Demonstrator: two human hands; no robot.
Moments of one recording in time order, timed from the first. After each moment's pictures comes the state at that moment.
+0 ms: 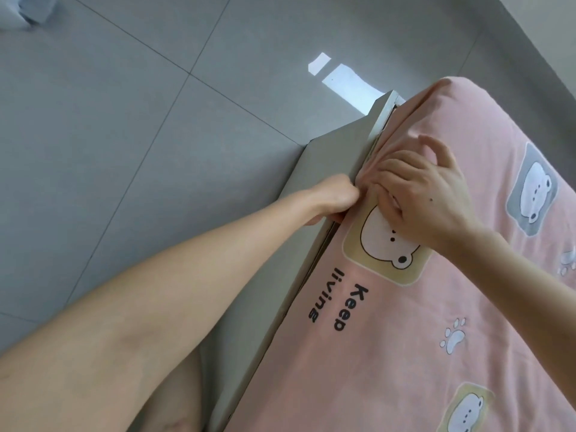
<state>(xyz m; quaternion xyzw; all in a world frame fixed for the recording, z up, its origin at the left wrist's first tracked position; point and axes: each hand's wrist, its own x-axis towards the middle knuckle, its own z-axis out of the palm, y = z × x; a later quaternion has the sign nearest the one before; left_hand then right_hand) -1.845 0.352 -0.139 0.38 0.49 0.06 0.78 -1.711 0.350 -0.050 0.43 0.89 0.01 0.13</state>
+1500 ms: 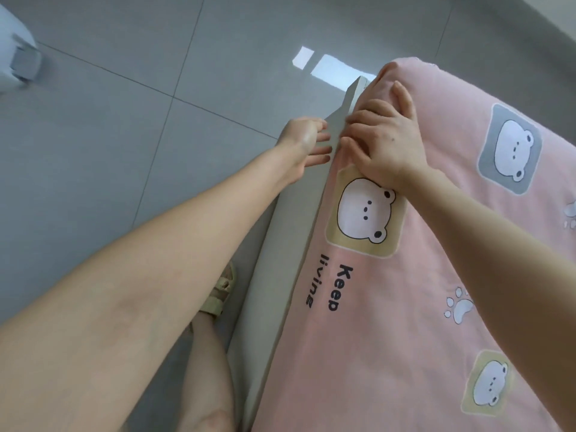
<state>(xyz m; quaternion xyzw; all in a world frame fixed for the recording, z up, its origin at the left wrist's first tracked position) -1.856 0.409 -0.123 0.18 0.57 0.19 0.78 -1.702 0.385 -0.097 0.54 0.84 -0.02 0.06</state>
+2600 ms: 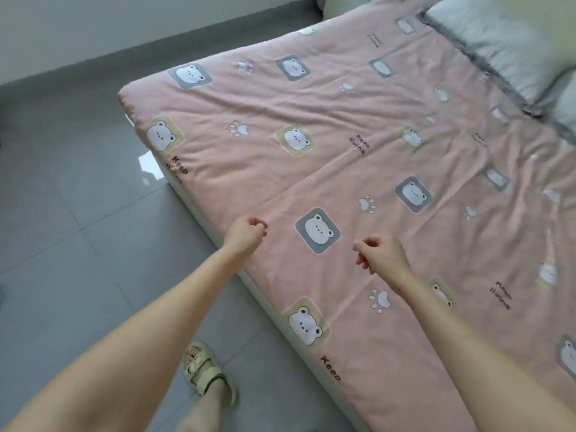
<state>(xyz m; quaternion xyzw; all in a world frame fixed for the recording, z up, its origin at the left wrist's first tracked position) -1.977 -0.031 0.100 0.67 0.39 -0.10 0.63 -1.893 -0.266 0.153 0.90 0.01 -0.24 -0.35</state>
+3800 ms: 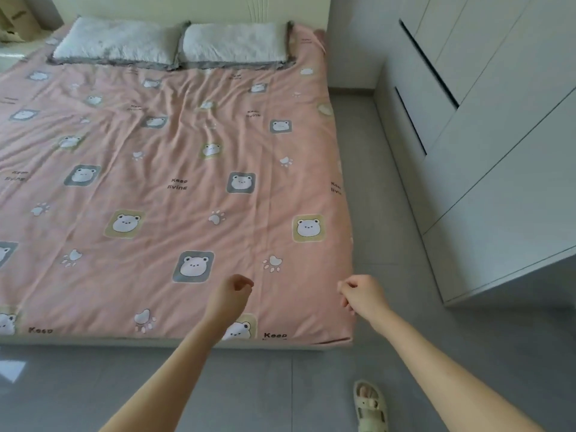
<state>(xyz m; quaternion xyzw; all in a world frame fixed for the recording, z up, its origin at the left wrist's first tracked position) -2.261 -0.824 0.193 0.85 0.06 -0.25 0.46 -2.342 -1.064 0.204 0.82 -0.34 -0.12 -0.45</state>
